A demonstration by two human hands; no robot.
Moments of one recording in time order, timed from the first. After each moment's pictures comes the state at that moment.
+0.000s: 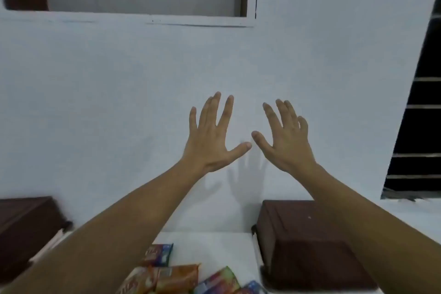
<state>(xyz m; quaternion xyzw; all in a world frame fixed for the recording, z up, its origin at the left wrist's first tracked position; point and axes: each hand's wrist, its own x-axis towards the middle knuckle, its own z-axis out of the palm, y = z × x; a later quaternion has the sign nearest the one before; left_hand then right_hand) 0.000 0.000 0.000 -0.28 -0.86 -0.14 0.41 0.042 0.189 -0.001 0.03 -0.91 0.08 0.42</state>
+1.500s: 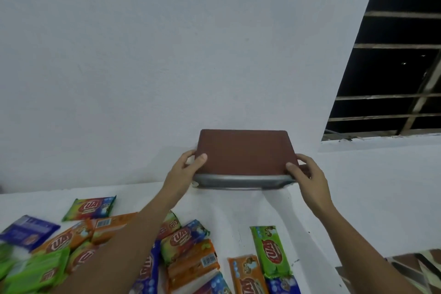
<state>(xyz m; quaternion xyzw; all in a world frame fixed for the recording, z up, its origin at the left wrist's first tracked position) 0.033 0.096 -0.189 -0.12 -0.77 -0.63 -0.06 0.144 0.370 -0.198 -0.16 -0.77 0.54 0.30</state>
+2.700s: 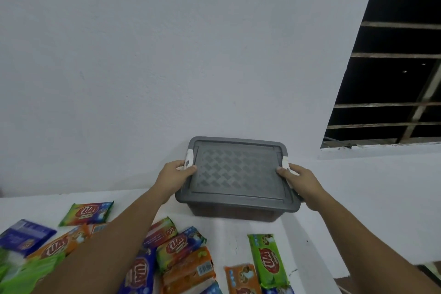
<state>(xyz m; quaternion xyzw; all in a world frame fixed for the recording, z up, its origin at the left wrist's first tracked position) 0.001 0.087 -0.189 -0.05 -0.81 -0.58 -0.07 0.116 0.385 -0.183 -0.22 -0.76 0.60 0.11</state>
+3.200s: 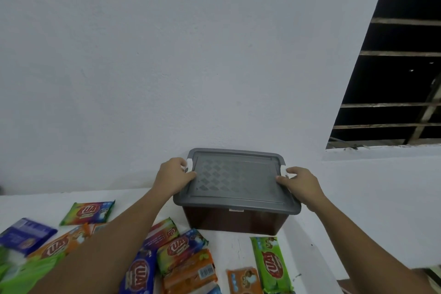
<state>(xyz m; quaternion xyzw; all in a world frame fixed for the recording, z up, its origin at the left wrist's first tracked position) -0.004 0.090 -0.184 -0.06 -0.93 -0.36 0.04 0.100 0.383 -0.192 -0.27 -0.87 0.40 0.11</state>
